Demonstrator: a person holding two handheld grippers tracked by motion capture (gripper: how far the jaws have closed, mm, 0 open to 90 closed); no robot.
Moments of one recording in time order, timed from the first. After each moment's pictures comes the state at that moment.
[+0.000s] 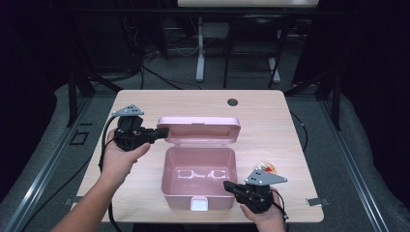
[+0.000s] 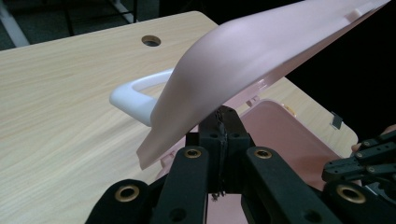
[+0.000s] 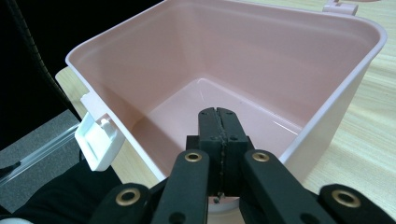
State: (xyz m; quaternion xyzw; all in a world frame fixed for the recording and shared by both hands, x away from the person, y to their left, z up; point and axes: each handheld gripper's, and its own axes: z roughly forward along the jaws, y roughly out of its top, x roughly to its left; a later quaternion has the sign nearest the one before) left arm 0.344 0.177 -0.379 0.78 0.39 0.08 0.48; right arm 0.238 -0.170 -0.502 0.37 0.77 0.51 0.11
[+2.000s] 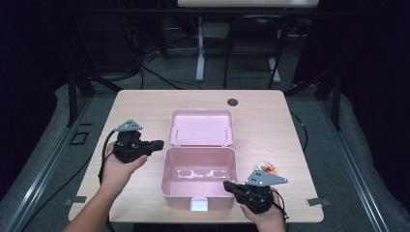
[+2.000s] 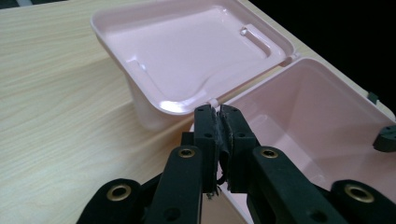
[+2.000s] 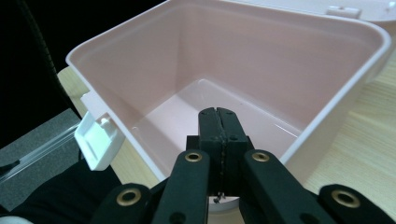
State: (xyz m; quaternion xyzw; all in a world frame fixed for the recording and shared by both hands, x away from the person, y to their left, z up) left arm 0.340 0.195 -0.430 0.79 0.40 0.09 0.45; right arm 0.238 -0.171 -0.504 0.36 0.77 0.51 0.11
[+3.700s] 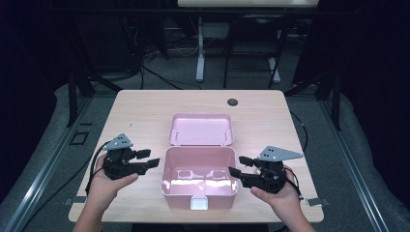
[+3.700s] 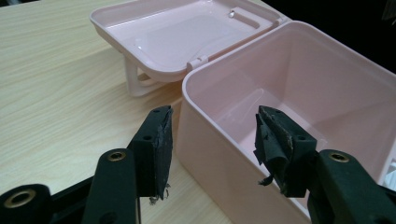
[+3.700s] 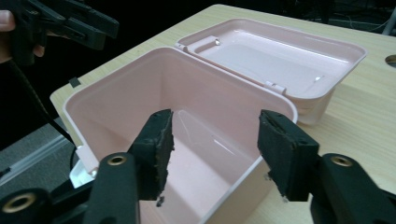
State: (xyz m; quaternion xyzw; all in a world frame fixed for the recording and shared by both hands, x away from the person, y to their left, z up) left arm 0.309 0.216 -0.447 0.81 0.37 0.10 0.45; right arm 0.266 -0.192 -0.443 0.37 0.77 0.50 0.13
